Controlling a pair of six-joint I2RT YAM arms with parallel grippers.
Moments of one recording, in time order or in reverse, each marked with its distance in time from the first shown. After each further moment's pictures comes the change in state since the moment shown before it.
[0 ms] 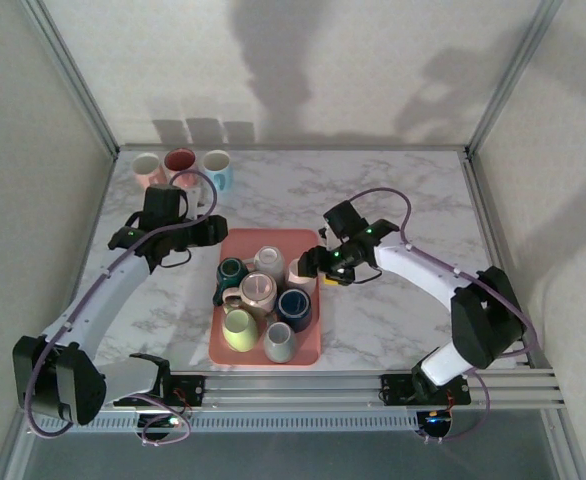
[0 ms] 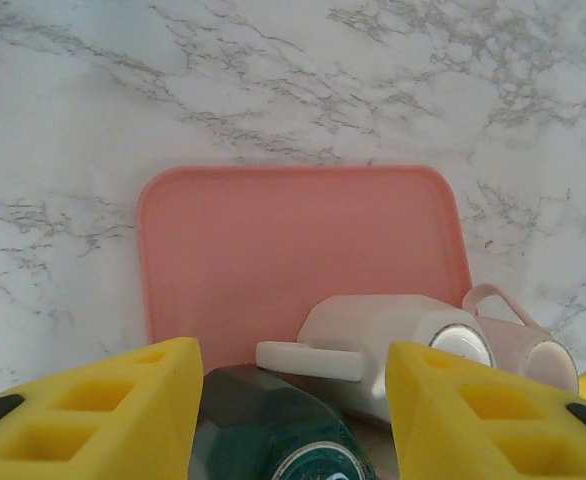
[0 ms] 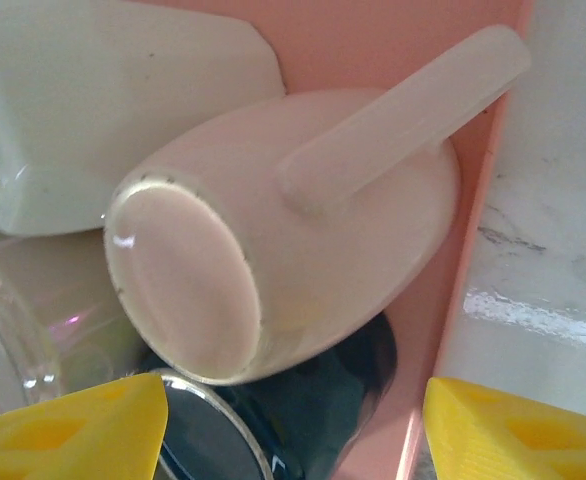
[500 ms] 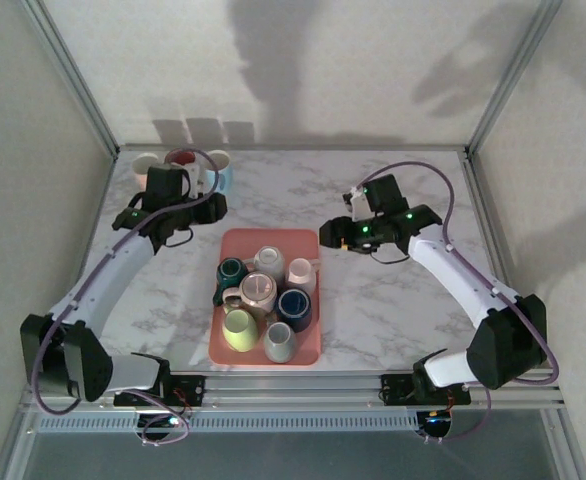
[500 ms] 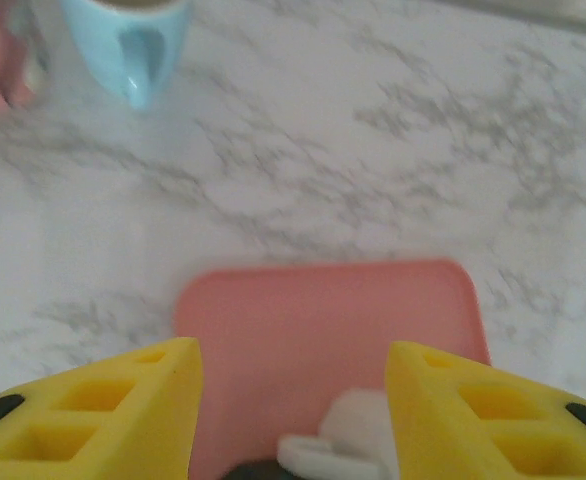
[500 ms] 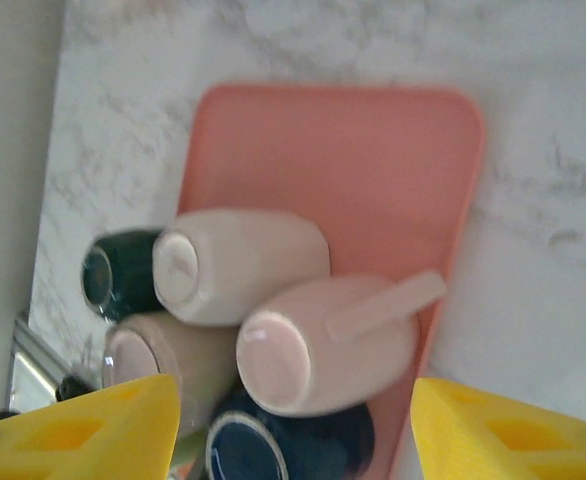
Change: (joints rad) left arm 0.000 0.093 0.124 0.029 -0.067 0.003; right arm -0.171 -0.149 0.082 -0.043 -0.057 -0.217
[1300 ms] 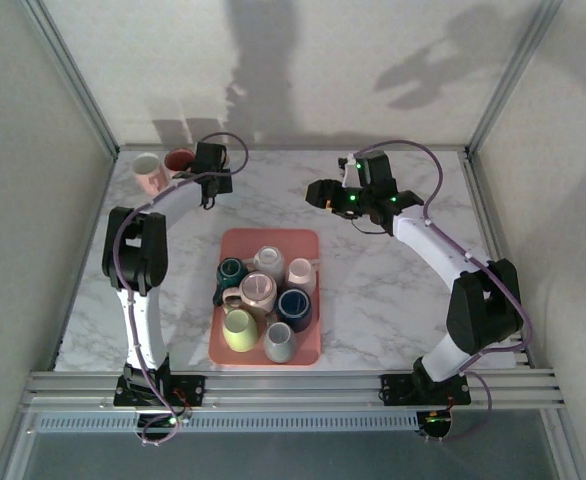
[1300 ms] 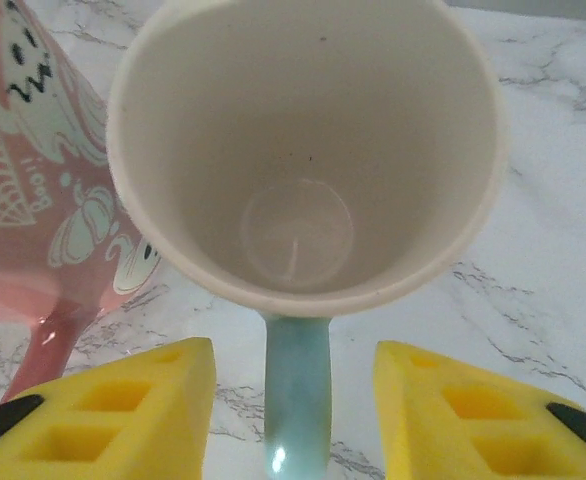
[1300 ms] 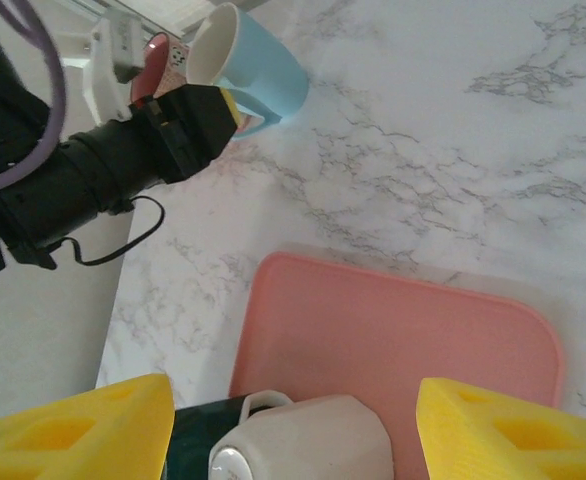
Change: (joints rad) left arm 0.007 0.763 0.442 0.254 -0.413 0.060; right arm -0.053 0.202 0.106 0.425 -0.003 0.156
